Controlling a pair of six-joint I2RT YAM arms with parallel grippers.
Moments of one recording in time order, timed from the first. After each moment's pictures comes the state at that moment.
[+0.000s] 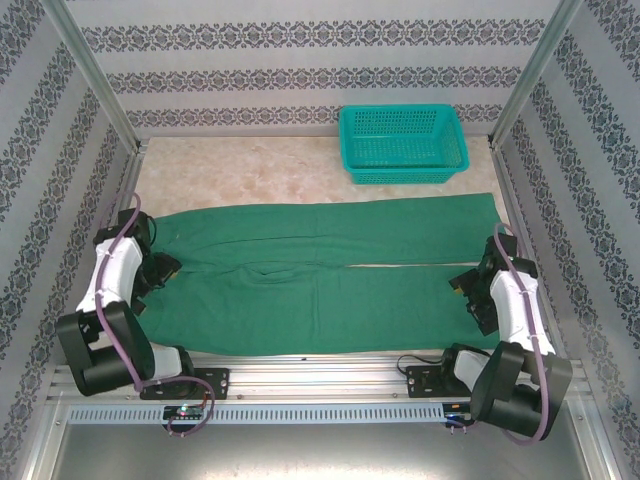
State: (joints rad) left arm 0.35 1.35 0.92 -1.11 -0.11 -0.76; right arm -0.36 1.10 0.66 -1.02 0.02 0.83
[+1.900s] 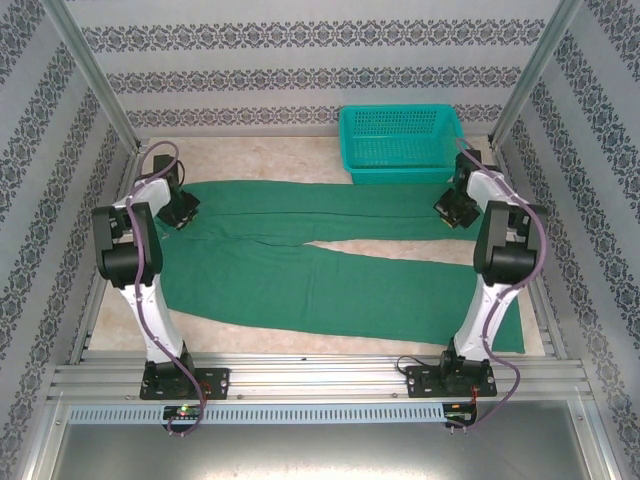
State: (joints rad) left arm 0.21 2.03 1.45 -0.68 0.00 -0.77; right arm -0.16 1.97 1.46 -0.85 0.02 0.69
